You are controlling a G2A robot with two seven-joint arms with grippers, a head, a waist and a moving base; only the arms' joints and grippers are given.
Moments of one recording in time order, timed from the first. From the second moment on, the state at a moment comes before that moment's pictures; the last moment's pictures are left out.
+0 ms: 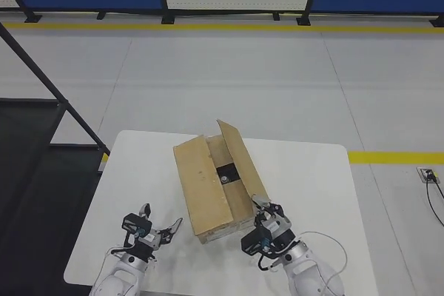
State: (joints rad) left arm 1.44 -1.21 -1.41 -1.53 1.43 -0.22 0.28; right arm -1.32 -1.28 1.14 -1.71 -2.09 0.07 -0.23
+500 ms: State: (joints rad) left arm 1.44 -1.22 -1.34 -1.53 1.51 -0.26 0.28; right arm -1.38 -1.27 1.18 -1.77 -2.05 0.01 -0.33
